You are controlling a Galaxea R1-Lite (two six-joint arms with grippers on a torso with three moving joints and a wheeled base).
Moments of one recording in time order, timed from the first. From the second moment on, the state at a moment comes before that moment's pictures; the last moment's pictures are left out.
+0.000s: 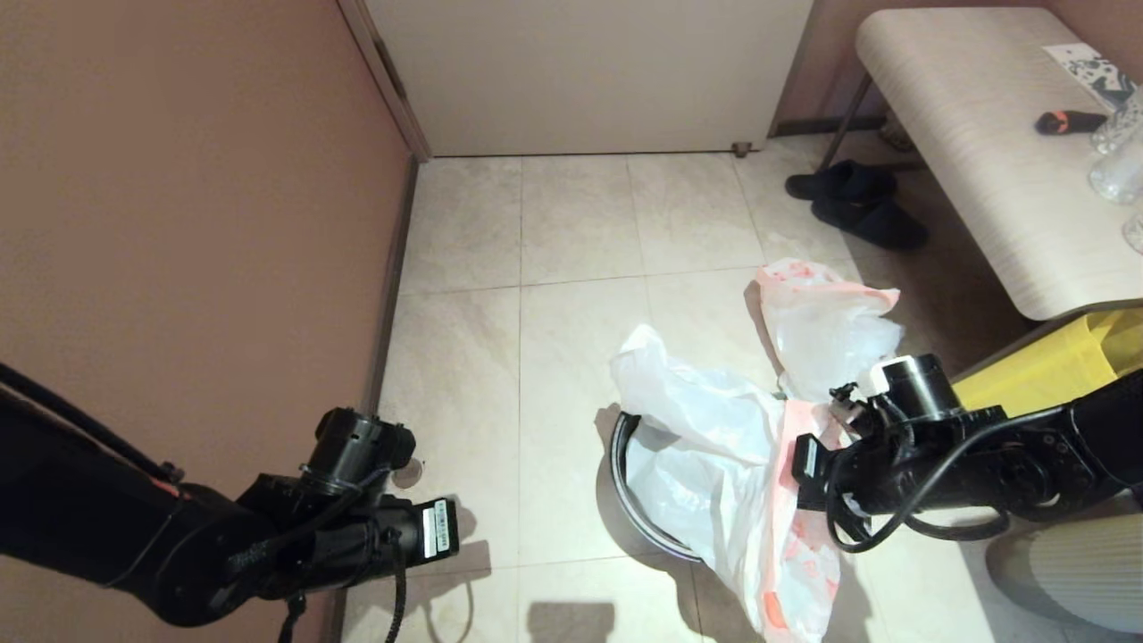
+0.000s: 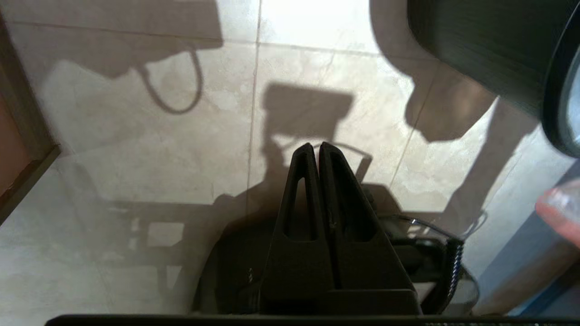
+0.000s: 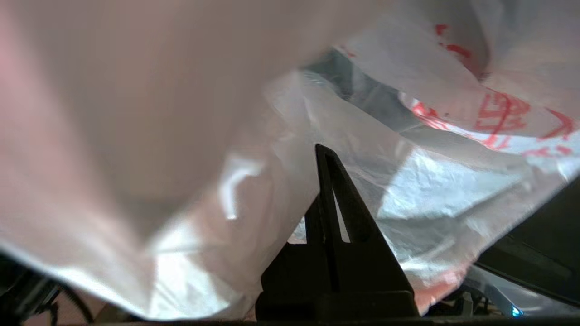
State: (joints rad) left arm -0.39 1.78 -0.55 -0.35 0.07 -0.51; right arm 0.28 1.93 -0.87 -0.23 0.48 0.83
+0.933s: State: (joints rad) left arm -0.27 1.93 -0.39 -0.86 -0.18 -0.50; right arm 0.43 1.90 -0.80 -0.76 0.68 0.78
